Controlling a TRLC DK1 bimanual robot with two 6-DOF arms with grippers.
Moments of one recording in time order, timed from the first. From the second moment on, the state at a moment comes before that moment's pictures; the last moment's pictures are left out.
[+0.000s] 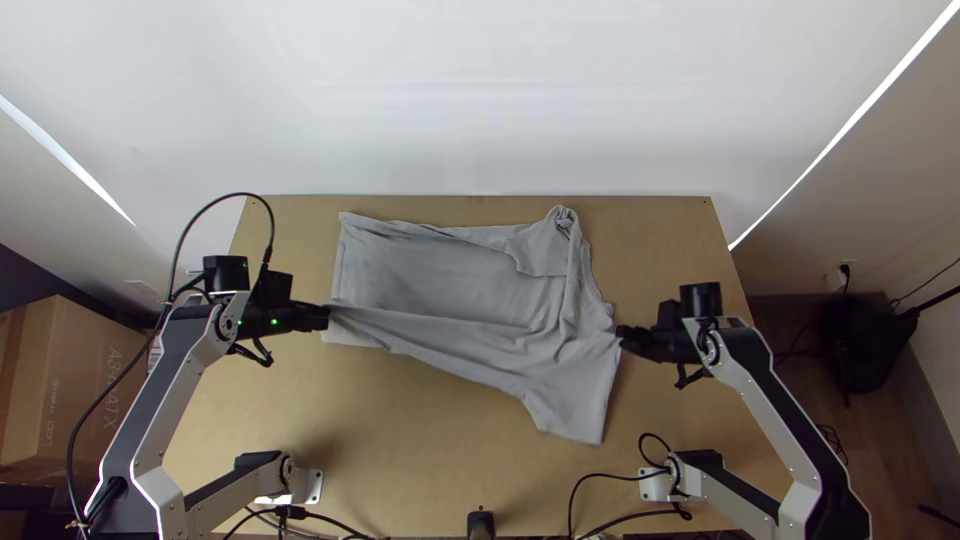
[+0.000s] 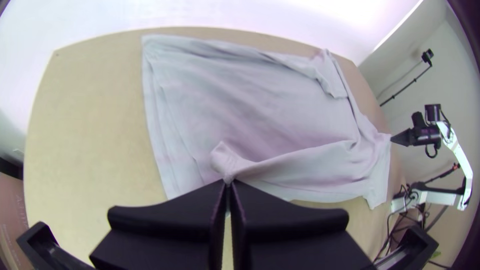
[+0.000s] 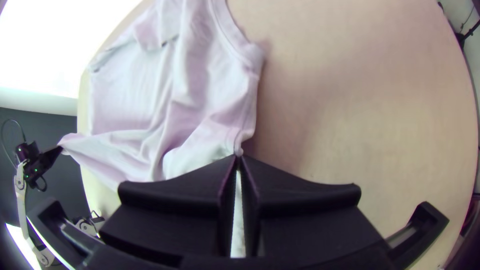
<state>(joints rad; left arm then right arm) 0.13 1.19 0.95 -0.74 0.43 0.19 0.08 1.11 0.76 -0.74 -0.34 0.37</state>
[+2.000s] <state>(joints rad) 0.26 0.98 2.12 -0.54 0.23 -0.22 0.04 0.80 1.86 -0.37 -0.30 0.35</state>
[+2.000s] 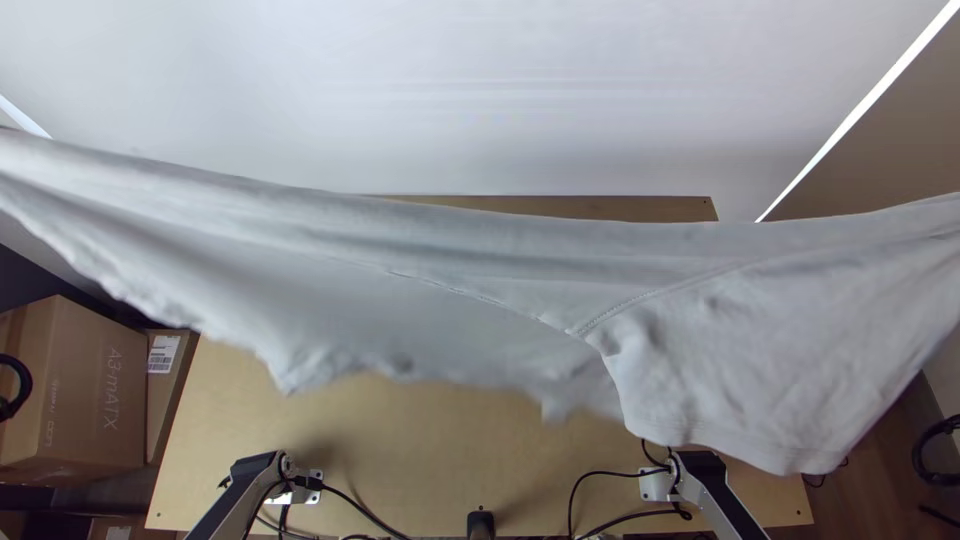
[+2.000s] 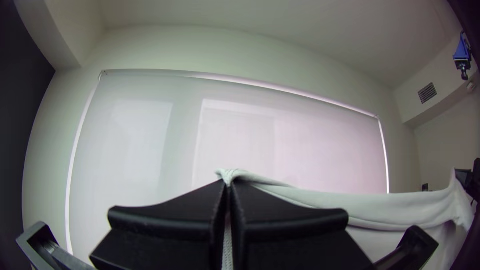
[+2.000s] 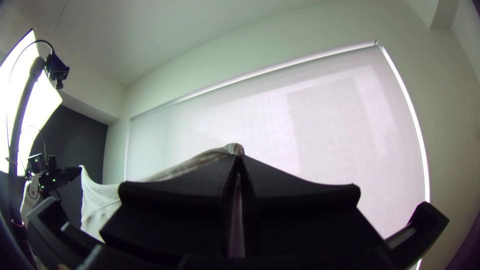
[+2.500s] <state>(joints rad) 0.20 0.64 1.27 -0.68 0.28 -0.19 0.15 0.72 1.26 -0.58 -0.30 0.49</state>
